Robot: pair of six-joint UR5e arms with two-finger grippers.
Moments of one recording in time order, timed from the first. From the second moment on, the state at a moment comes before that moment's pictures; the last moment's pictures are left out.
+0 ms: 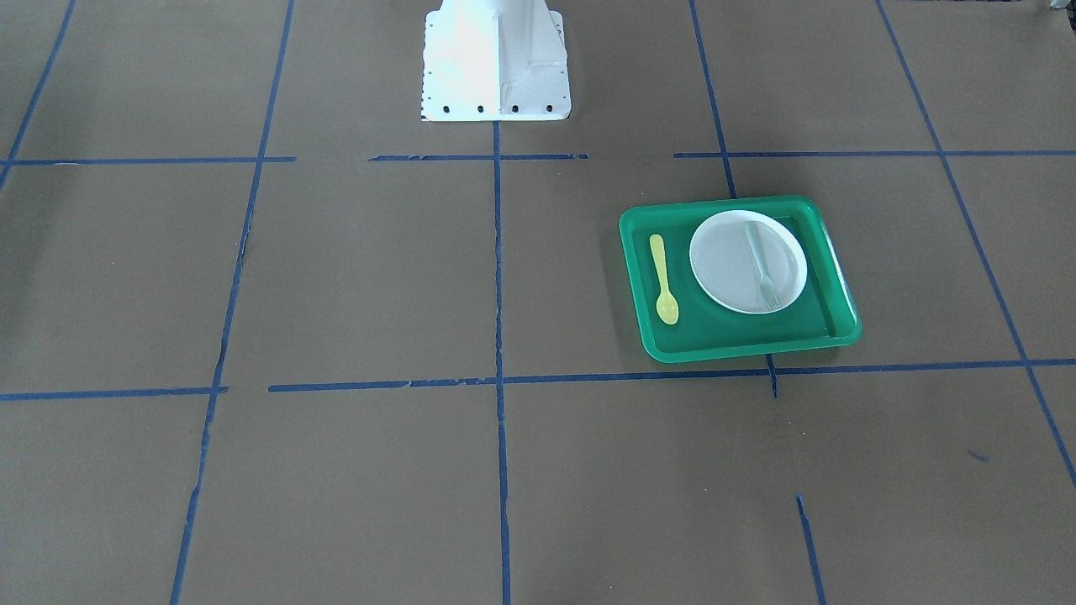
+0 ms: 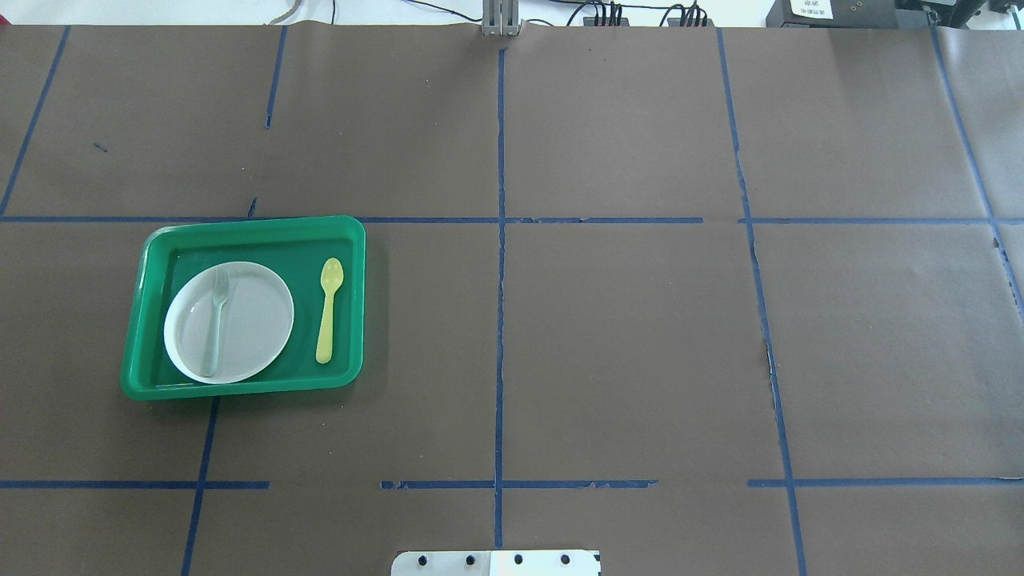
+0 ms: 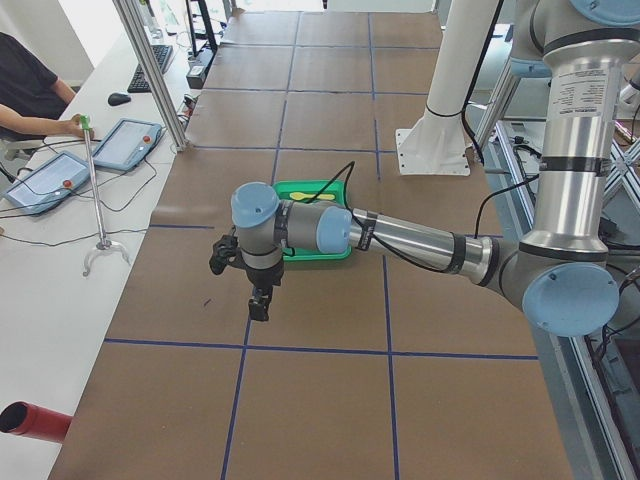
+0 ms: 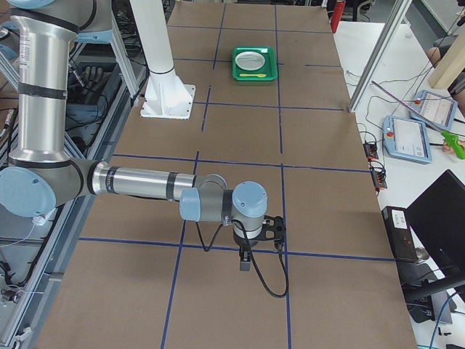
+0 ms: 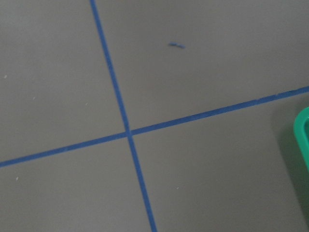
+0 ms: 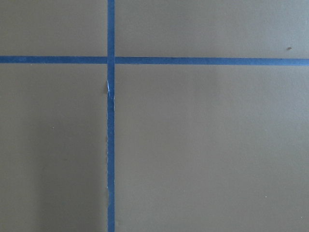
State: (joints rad) left arm -1.53 -1.57 -1.74 -1.46 -2.27 0.06; right arm 1.58 -1.70 1.64 -1.50 2.28 0.01
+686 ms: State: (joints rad) left arm -1.56 -1.48 -1.69 -1.46 -2.36 0.06; right arm 1.58 -1.70 1.64 -1.50 2.28 0.01
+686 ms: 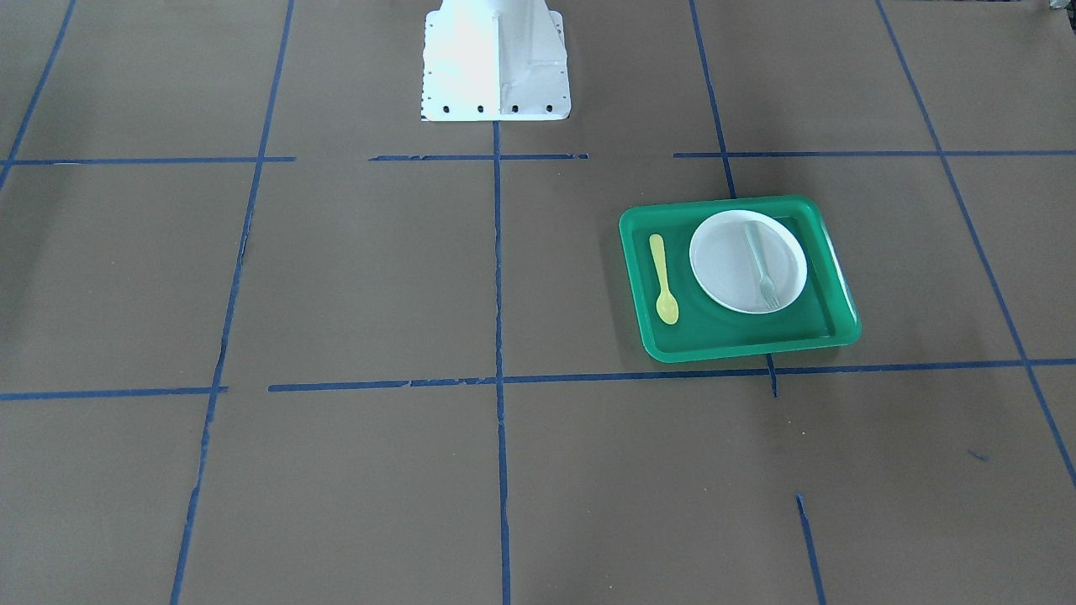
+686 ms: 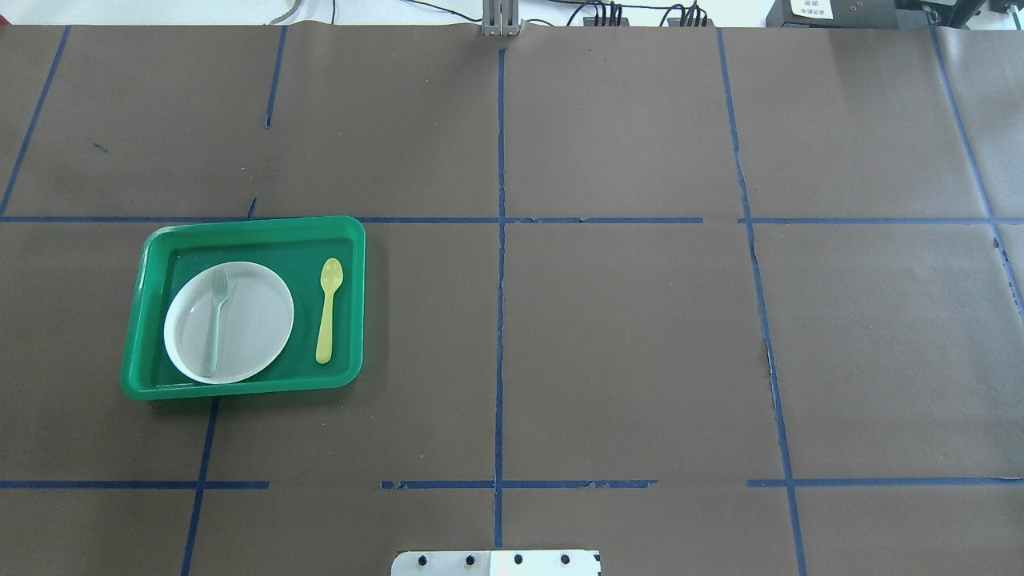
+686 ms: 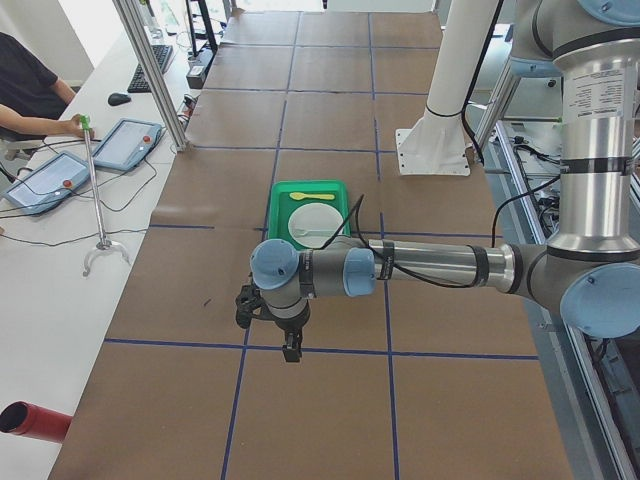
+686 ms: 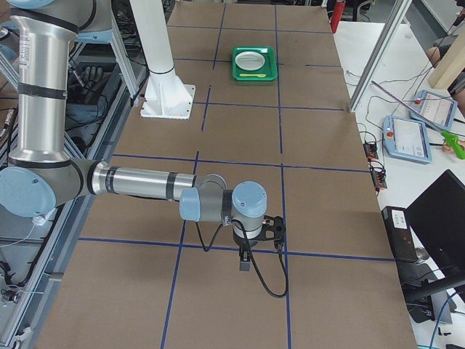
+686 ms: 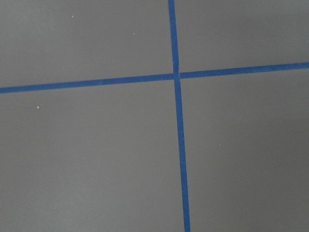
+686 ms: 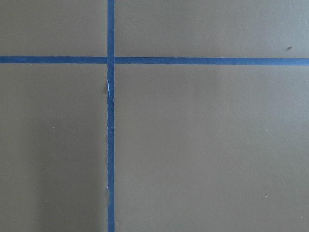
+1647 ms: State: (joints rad) left arm -1.58 -1.47 -1.69 -1.46 -2.36 0.06; right arm 1.58 -1.70 1.64 -1.50 2.28 0.01
